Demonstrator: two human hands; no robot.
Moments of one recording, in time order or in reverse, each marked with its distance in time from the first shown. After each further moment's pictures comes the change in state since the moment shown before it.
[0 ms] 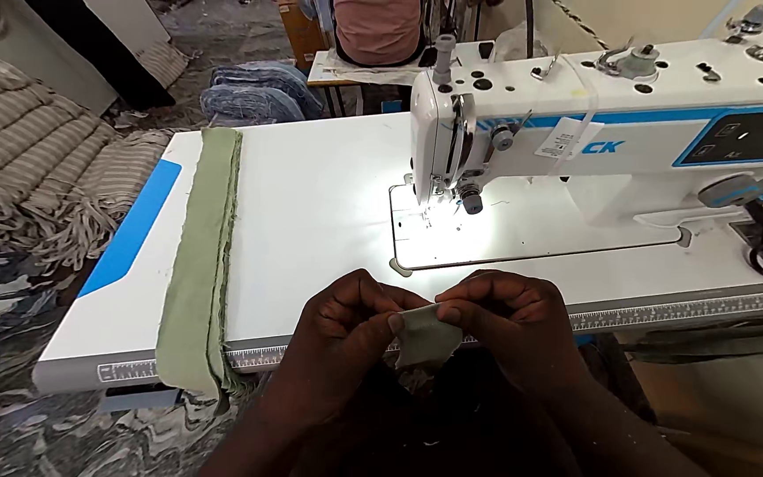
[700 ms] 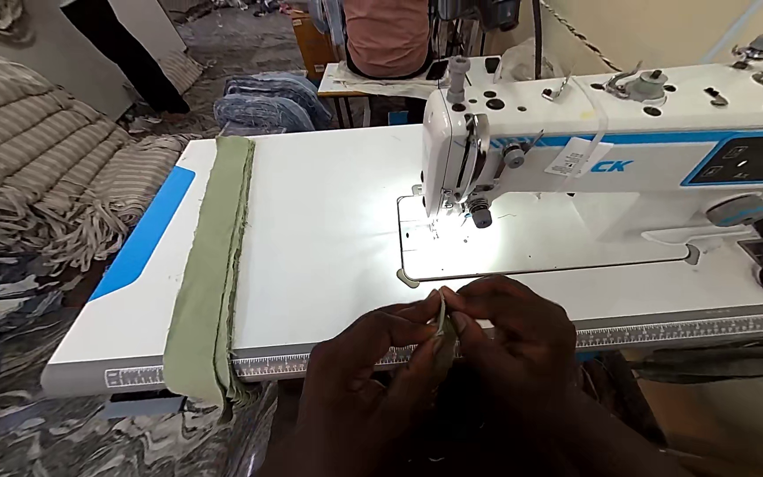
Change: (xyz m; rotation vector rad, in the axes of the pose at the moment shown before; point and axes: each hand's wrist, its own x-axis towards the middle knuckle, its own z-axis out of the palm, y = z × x) left_hand -0.009 -0.001 0.028 0.580 0.157 0.408; right_hand 0.008 0.017 0.006 -0.308 0.054 -0.451
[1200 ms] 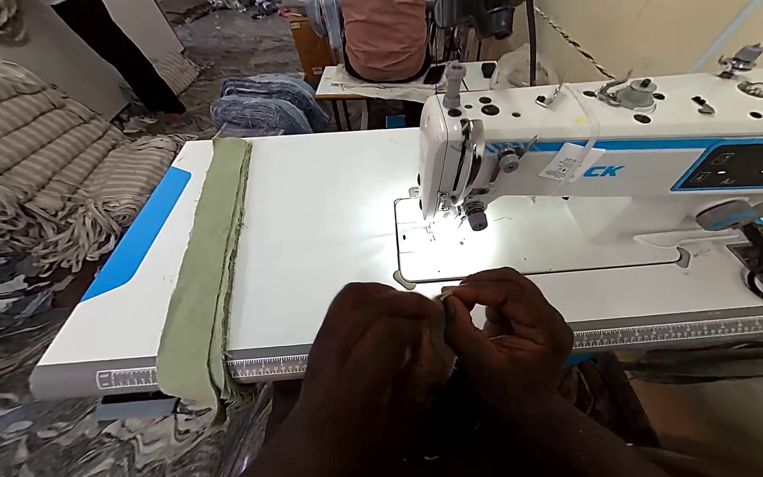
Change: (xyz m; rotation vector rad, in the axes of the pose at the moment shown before) left_hand 0.017 0.001 0.000 0.449 0.063 0.296; right_hand 0.003 -0.005 0.020 0.005 0.228 0.005
